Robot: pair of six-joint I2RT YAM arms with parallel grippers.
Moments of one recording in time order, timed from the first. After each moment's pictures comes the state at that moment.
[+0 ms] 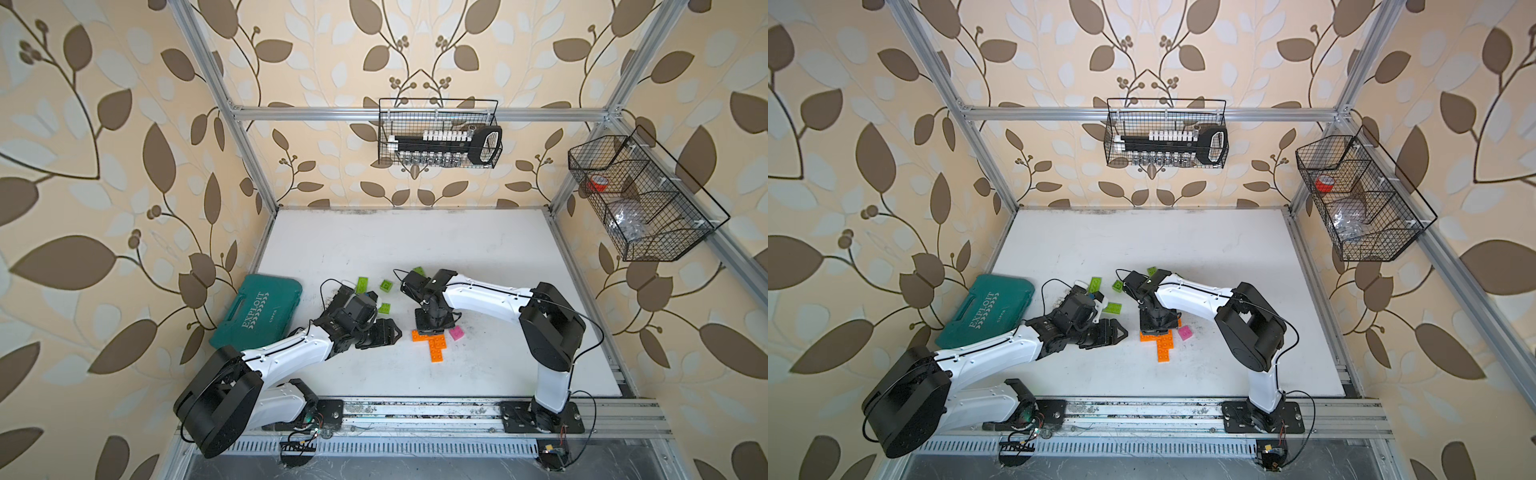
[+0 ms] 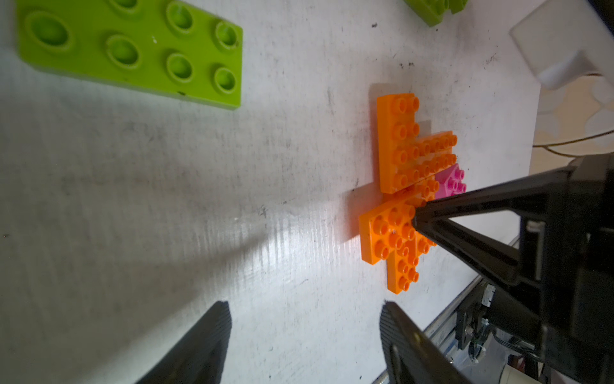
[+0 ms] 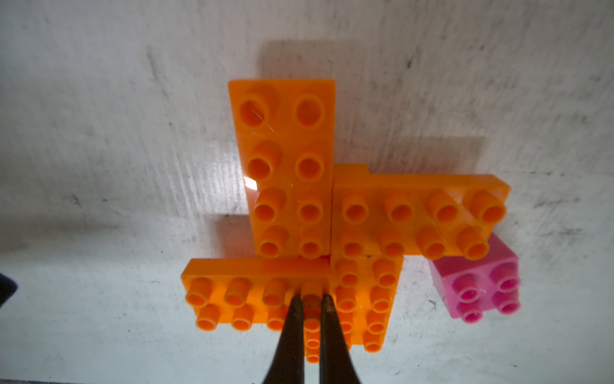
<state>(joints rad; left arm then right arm) -0.64 1.21 0.48 -0.19 0.31 -0.79 0.85 1.90 1.35 -1.02 0.00 0.82</state>
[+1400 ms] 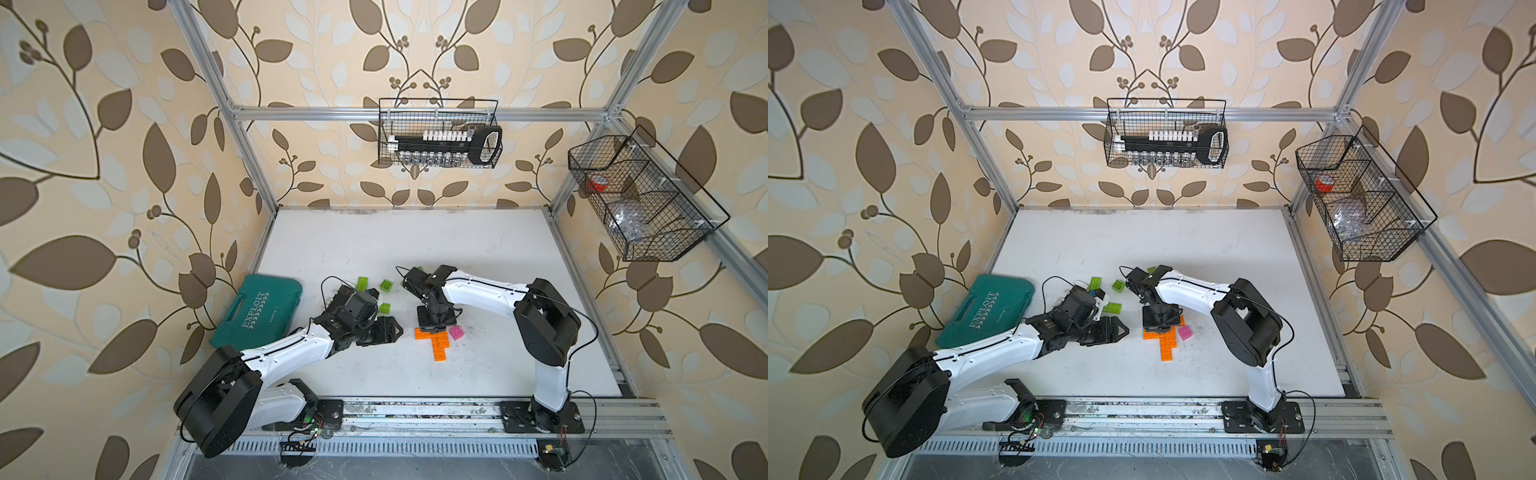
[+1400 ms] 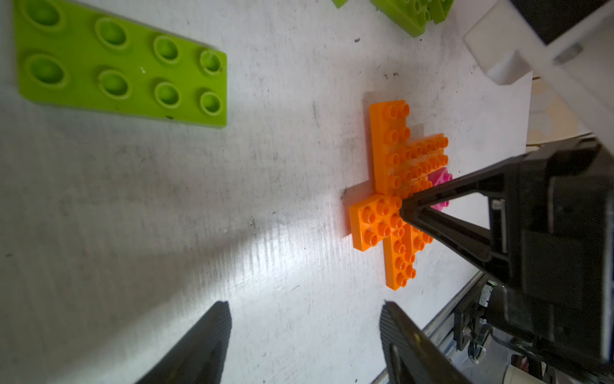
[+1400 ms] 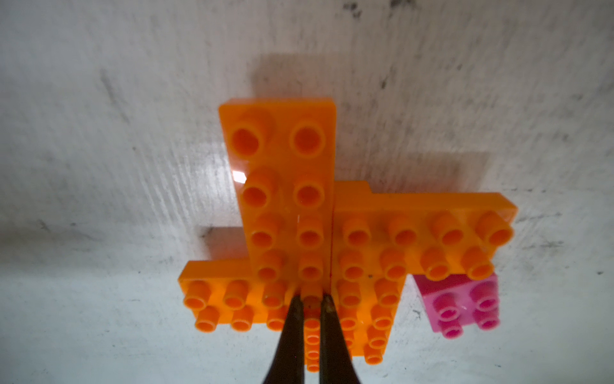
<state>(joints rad) -0.64 1.21 0.51 -0.19 0.30 -0.77 0.82 1.95 1.38 -1.05 -0.01 0.78</state>
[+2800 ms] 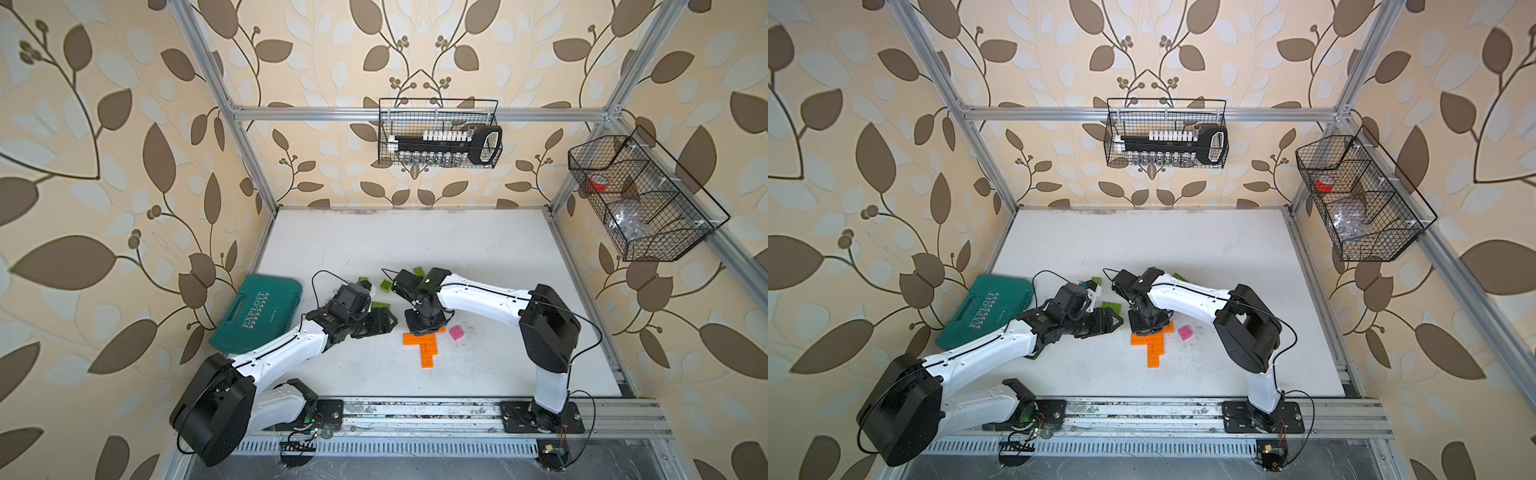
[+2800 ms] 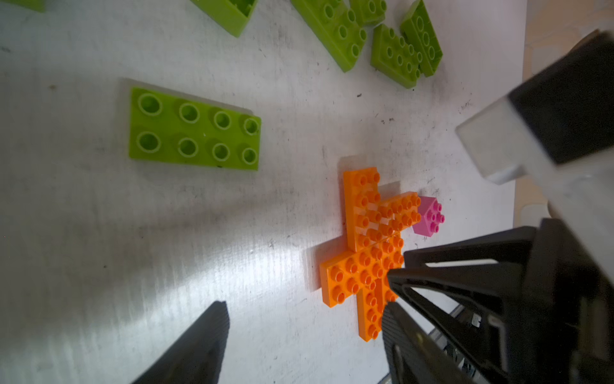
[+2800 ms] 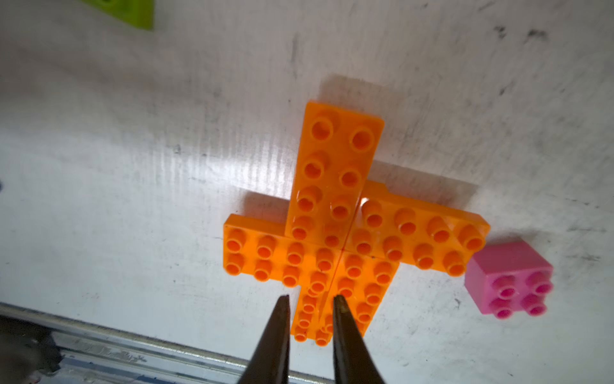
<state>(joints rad) -0.57 1.18 0.57 -0.28 0.30 -0.72 0.90 1.89 1.44 -1.05 -0.02 0.70</state>
